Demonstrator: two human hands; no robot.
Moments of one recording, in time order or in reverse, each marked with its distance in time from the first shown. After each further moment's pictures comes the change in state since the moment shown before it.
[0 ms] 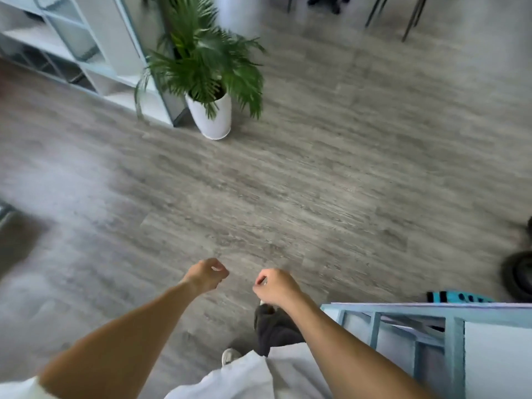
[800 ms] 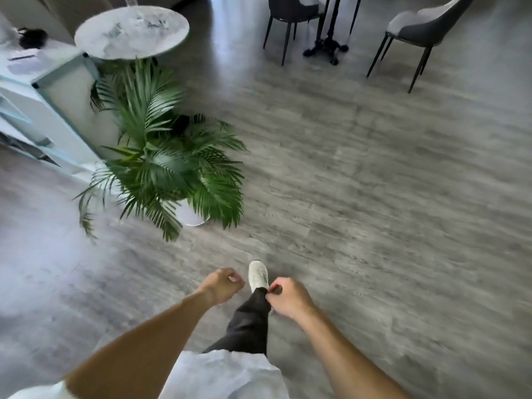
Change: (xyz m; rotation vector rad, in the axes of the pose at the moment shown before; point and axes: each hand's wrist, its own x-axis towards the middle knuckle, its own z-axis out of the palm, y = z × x) left_hand 0.382 0.441 -0.142 -0.021 0.001 0.106; right_hand 0.409 -0.050 -0.427 0.151 0.157 0.026
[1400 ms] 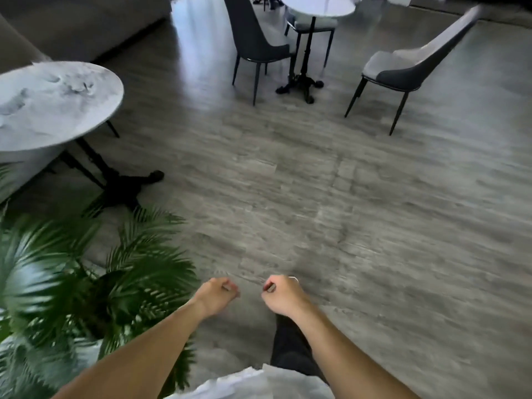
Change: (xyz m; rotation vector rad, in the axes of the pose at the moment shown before) left_hand 0.379 0.354 -0.139 -0.003 -0.076 0.100; right_hand 0.387 -0.160 -0.355 -0.044 0.013 -0.016
